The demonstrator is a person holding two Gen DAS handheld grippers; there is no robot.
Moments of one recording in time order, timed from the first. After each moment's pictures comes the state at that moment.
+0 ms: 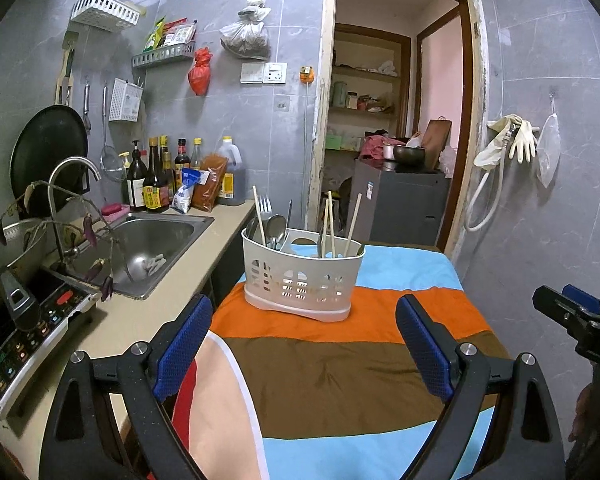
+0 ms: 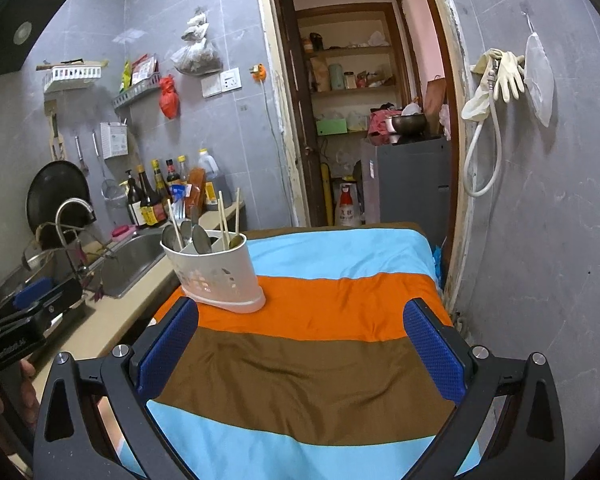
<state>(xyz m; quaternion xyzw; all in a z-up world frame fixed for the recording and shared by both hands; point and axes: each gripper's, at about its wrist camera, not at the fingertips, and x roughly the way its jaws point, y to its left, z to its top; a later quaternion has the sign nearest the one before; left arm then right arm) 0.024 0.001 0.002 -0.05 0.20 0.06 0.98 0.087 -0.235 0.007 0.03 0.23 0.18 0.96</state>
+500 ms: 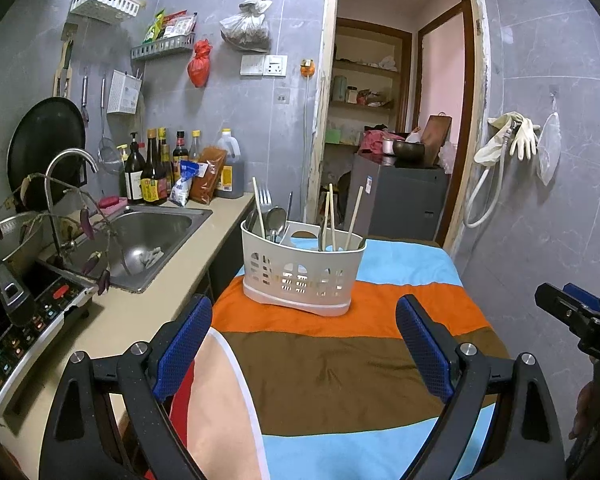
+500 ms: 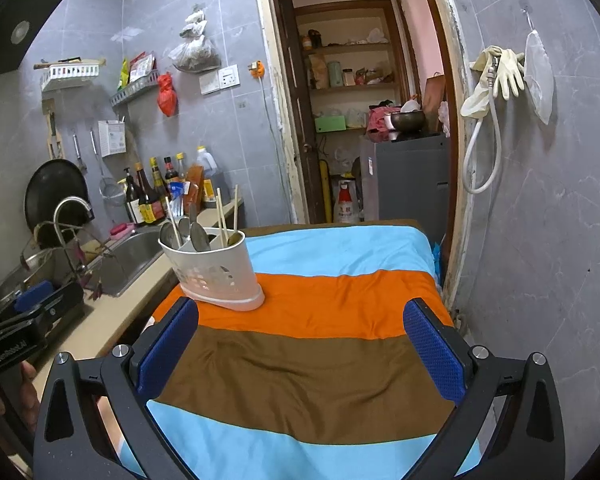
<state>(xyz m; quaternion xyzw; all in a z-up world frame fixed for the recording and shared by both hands) 0.025 0.003 -0.005 -0.05 0.21 0.05 0.98 0.088 -0.238 0.004 0.03 0.23 0.18 0.95</state>
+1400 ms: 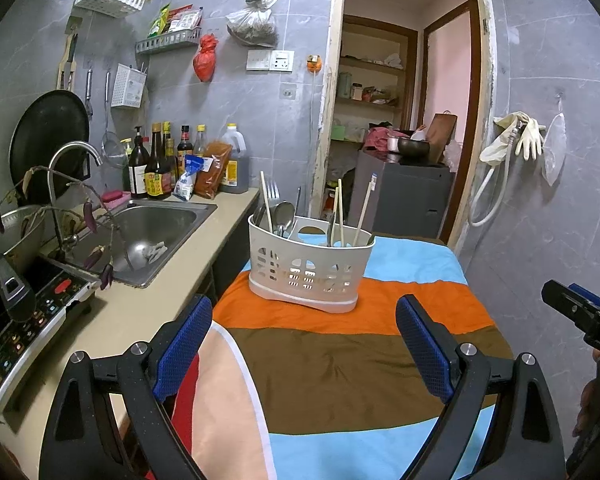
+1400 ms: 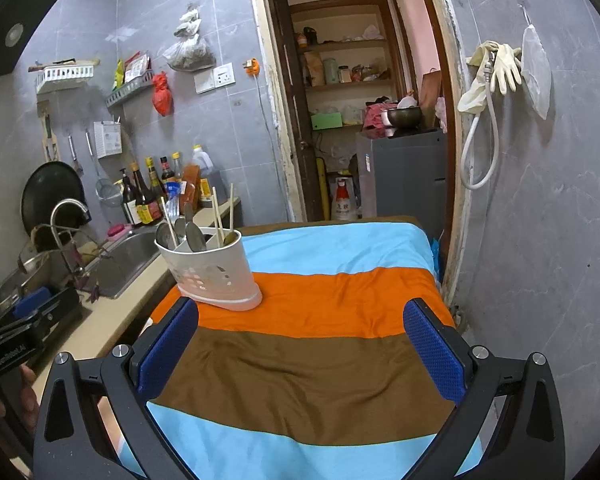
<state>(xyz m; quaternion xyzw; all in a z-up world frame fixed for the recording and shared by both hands) 0.025 0.013 -0.009 -0.06 0.21 0.06 0.97 0.093 -0.240 0.000 0.04 0.24 0.18 0.95</state>
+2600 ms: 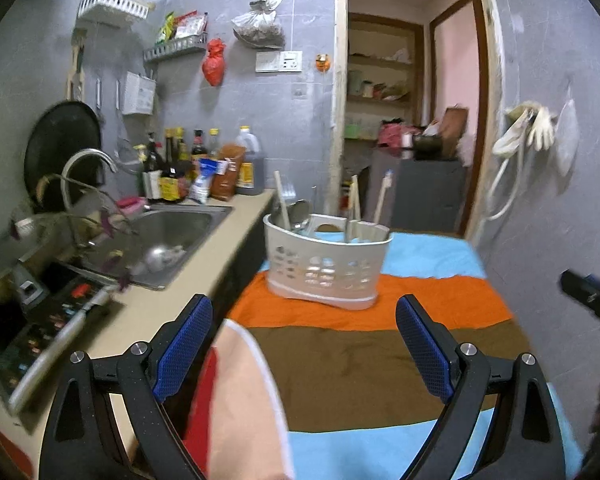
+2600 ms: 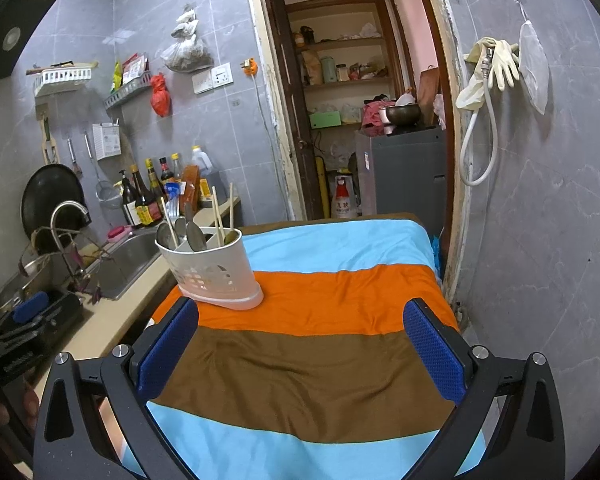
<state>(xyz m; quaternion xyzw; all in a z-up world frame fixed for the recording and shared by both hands) 0.024 0.008 -0.012 -0.02 0.22 0.10 0.97 0.092 -0.241 0.000 0.04 0.24 0.18 0.95</state>
